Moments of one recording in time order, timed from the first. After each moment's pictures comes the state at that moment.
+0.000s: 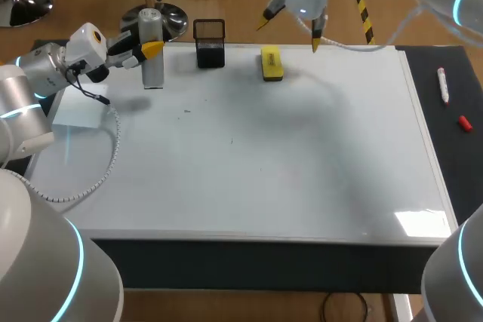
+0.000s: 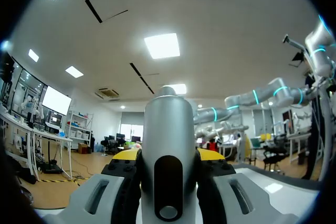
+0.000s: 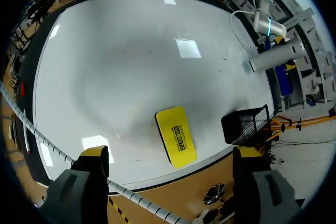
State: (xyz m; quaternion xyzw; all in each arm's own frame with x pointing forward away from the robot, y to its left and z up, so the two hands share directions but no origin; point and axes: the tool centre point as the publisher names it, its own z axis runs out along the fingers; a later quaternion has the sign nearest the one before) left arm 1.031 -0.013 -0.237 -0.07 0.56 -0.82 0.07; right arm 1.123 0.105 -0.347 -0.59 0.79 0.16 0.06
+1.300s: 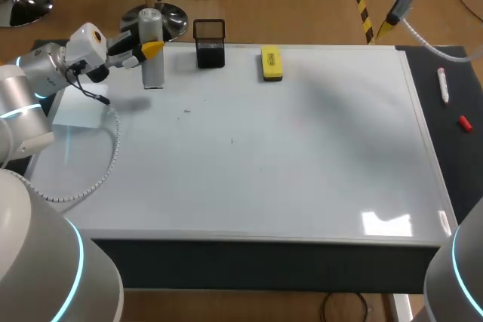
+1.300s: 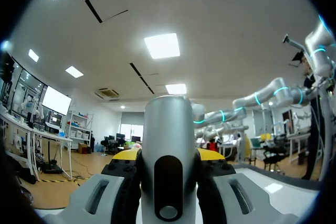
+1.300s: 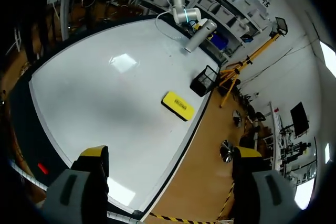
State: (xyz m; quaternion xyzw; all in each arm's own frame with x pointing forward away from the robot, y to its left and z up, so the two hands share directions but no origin) left arm 1.031 -0.013 -0.237 -0.07 0.56 -0.82 0.07; right arm 1.111 -0.050 -0.254 -0.29 0.90 0.30 0.15
